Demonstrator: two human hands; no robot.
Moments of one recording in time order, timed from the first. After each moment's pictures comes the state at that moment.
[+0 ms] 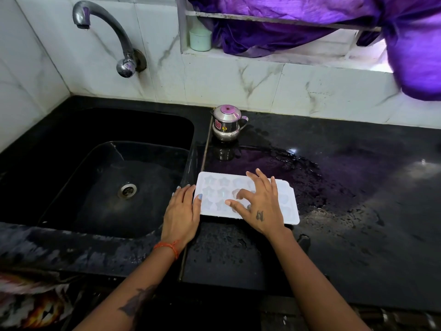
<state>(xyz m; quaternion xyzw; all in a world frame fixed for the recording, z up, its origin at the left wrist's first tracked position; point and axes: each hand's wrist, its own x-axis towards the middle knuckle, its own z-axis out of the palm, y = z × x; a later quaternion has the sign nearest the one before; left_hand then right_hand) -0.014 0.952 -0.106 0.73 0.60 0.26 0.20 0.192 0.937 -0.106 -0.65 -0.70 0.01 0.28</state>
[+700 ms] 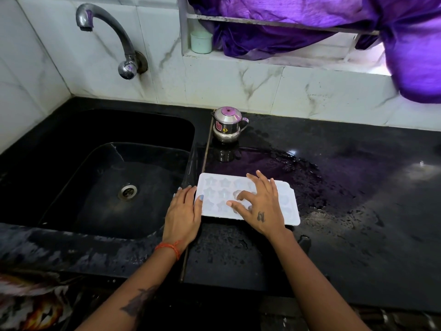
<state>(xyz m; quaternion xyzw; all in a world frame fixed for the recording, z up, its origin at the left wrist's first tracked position) -0.014 0.953 -0.107 0.73 0.60 0.26 0.20 0.192 0.935 -0.105 -0.65 -0.70 0.04 0.29</state>
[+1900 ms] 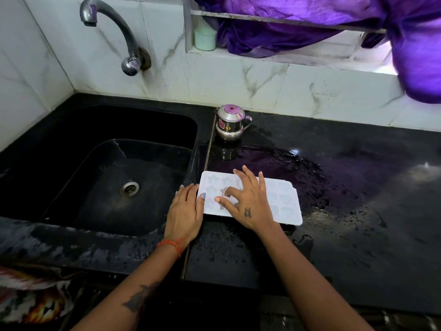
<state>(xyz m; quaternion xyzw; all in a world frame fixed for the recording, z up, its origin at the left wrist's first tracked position) -0.014 0.953 -0.106 0.73 0.60 0.25 0.20 0.164 0.950 -0.102 -0.63 -0.73 -0.01 0.25</state>
